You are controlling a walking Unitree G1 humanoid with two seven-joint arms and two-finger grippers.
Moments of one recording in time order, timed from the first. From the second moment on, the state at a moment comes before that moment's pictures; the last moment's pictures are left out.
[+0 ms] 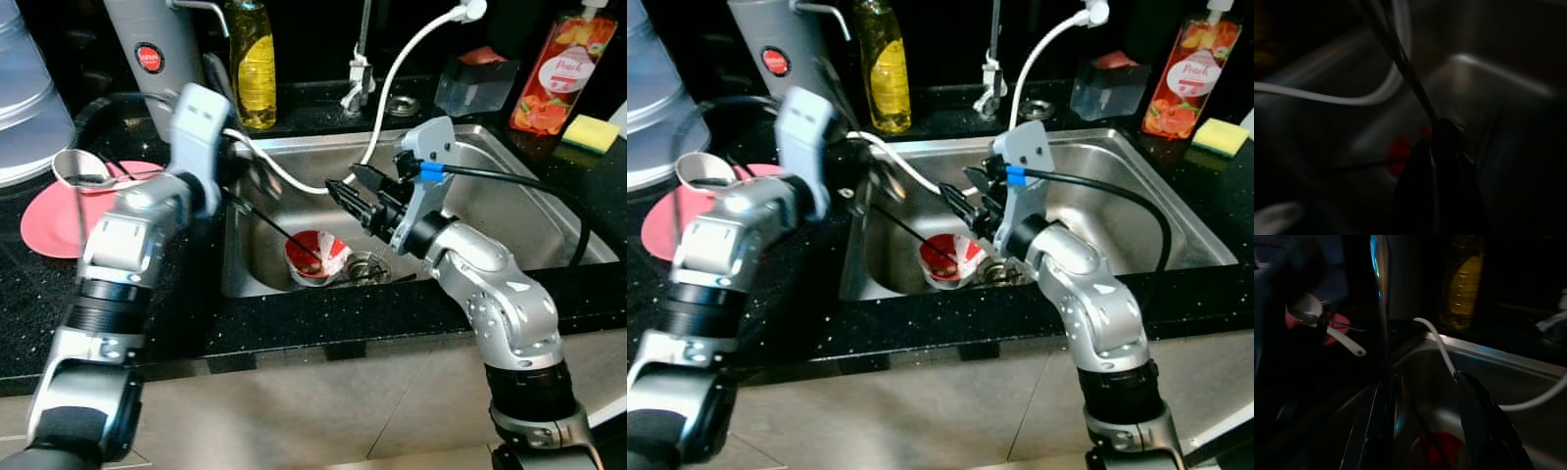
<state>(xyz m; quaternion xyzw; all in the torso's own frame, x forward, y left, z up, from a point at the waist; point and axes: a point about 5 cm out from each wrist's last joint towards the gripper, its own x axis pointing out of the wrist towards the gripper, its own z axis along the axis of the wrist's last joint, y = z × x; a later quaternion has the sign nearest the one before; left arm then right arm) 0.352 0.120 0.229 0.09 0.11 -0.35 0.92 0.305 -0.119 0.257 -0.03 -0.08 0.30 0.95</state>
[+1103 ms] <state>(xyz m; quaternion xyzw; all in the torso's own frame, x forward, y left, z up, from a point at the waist) 0.361 0.230 0.259 0.39 0.07 -0.08 0.92 0.306 -0.123 0.256 -0.03 -0.09 0.29 0.95</state>
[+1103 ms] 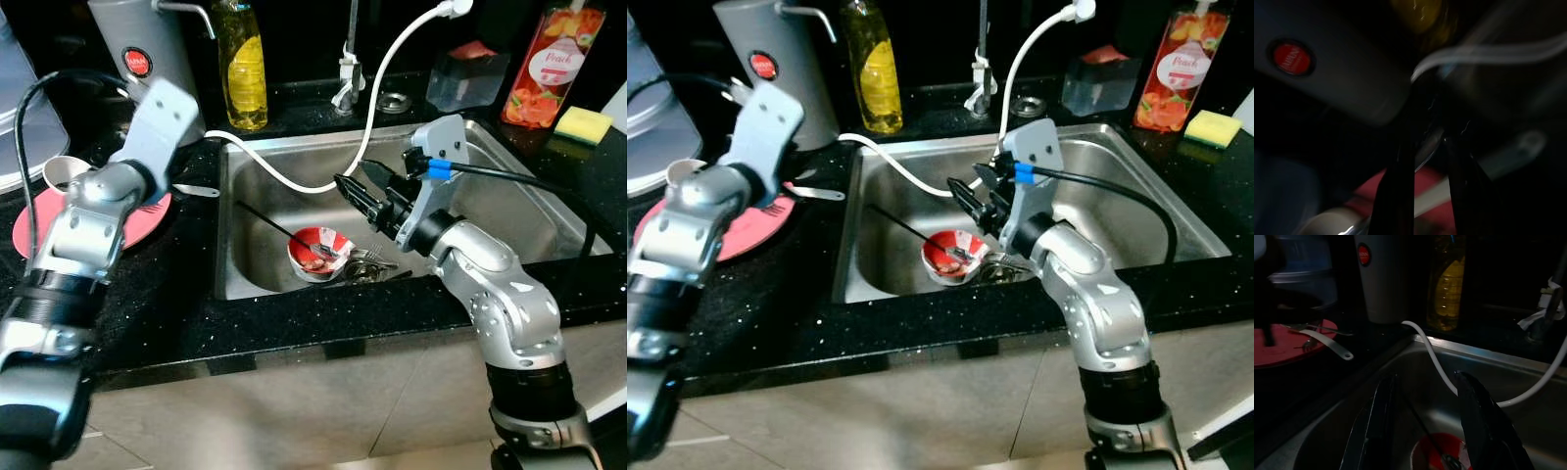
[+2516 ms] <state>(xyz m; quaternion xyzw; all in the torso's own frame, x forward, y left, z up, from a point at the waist) 0.382 0.293 0.237 0.57 0.20 -0.01 0.80 0.310 -0.123 0.252 -0.01 -0.09 0.27 0.96</state>
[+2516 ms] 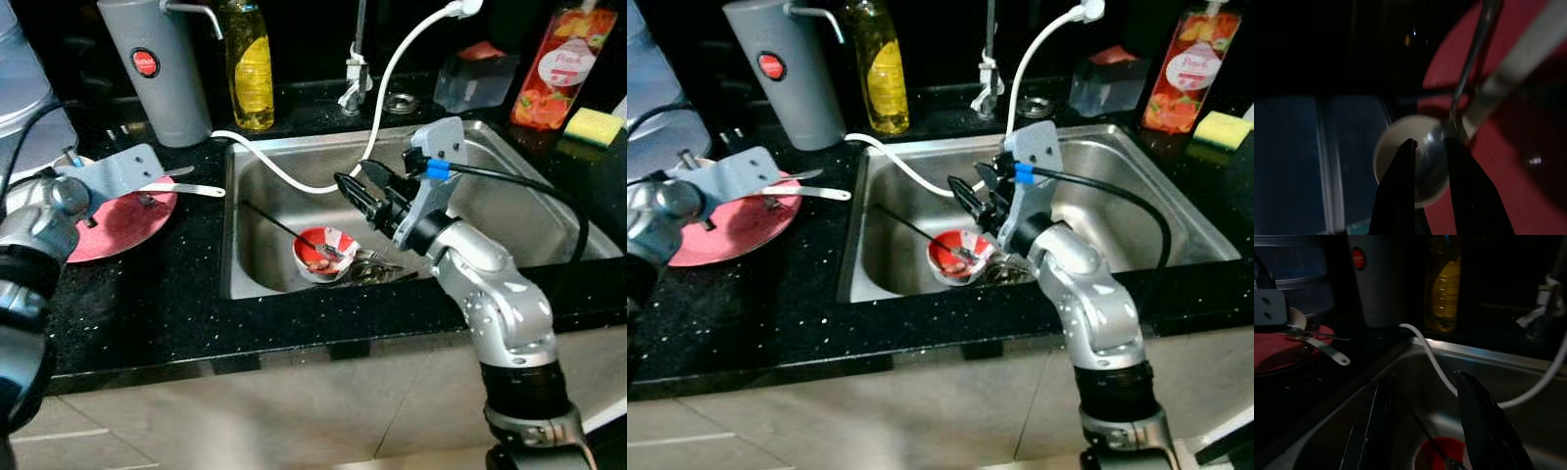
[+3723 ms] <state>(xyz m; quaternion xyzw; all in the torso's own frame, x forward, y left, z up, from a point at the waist) 0.384 0.306 0.221 0.61 0.24 -0.02 0.75 0.308 -0.133 0.252 -0.01 -0.10 0.25 0.96</state>
